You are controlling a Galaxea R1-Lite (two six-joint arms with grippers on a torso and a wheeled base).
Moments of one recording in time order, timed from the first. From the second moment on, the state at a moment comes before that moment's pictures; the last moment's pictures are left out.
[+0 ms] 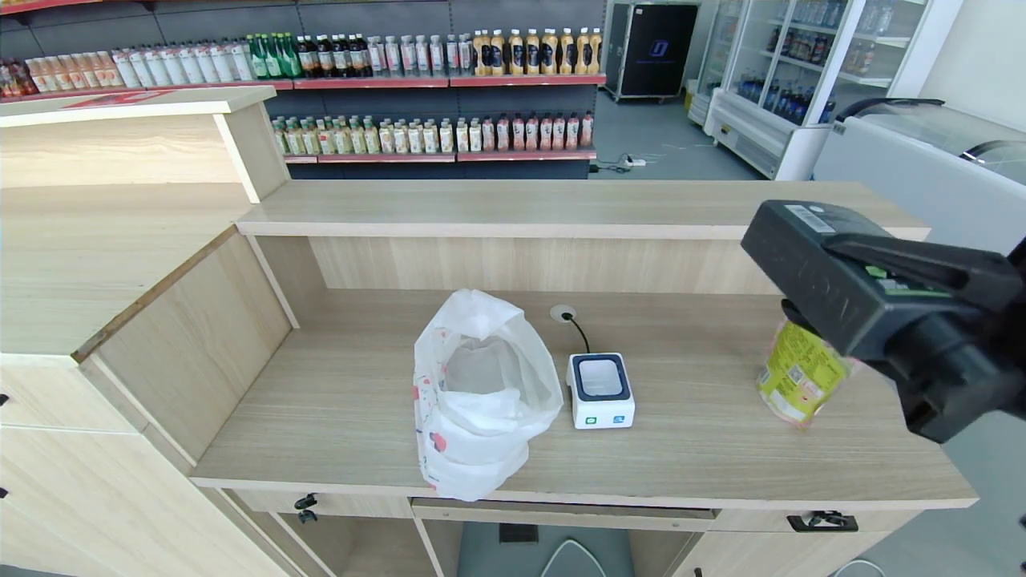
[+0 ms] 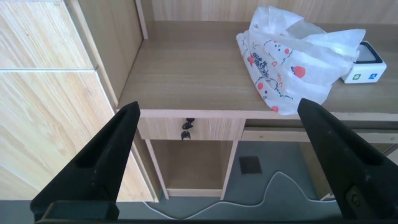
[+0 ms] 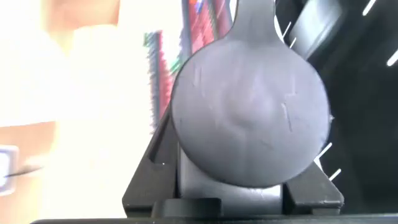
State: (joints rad) left arm -0.01 0.00 0.00 0.00 -0.04 0.00; right arm 0.38 1.20 -0.51 -0.91 0.64 -1.51
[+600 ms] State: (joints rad) left arm -0.01 0.00 0.00 0.00 -0.04 0.00; right arm -0.27 1.19 -0.53 -0.37 0.18 -0.38
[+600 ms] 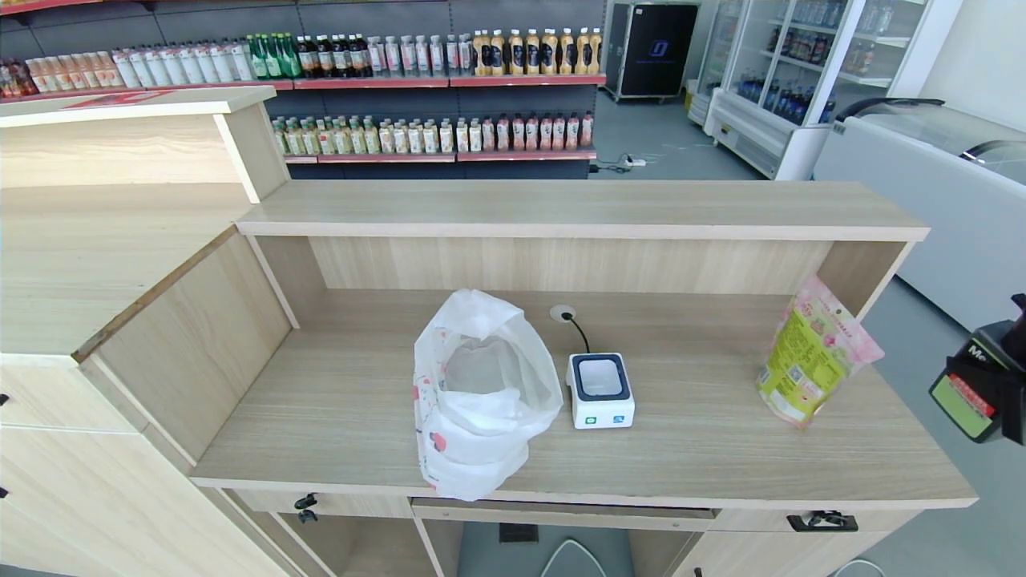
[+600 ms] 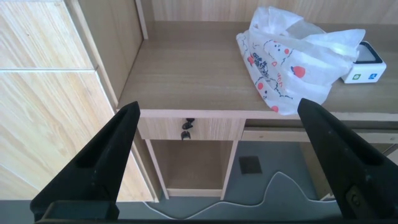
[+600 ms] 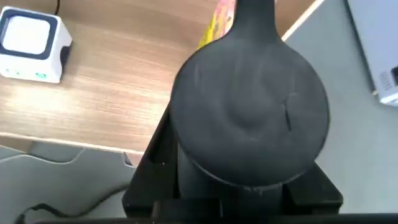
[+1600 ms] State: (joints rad) left arm -0.01 0.00 0.00 0.00 -0.04 0.00; right arm -0.25 1.48 -0.73 -0.41 0.86 0.24
